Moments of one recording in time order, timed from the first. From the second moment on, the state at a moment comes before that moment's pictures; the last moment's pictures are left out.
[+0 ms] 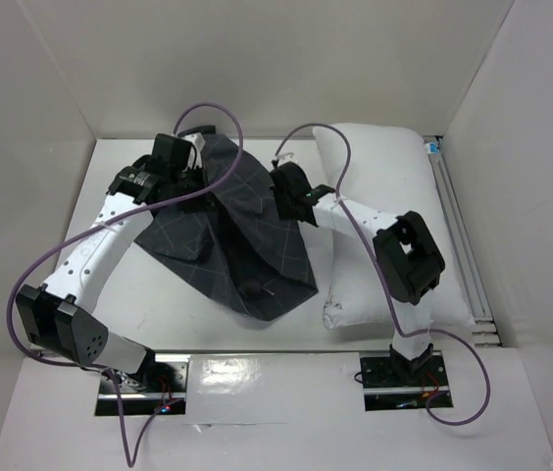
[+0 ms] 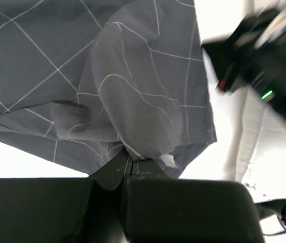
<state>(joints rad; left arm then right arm) -0.35 1.44 1.51 -0.89 0.09 -0.45 0.66 1.90 1.37 -0.31 0.29 0.25</state>
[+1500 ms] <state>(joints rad) -0.12 1.78 1.62 -0.76 0.12 -0.45 0.57 2.41 2.13 -0.39 -0.13 0.32</state>
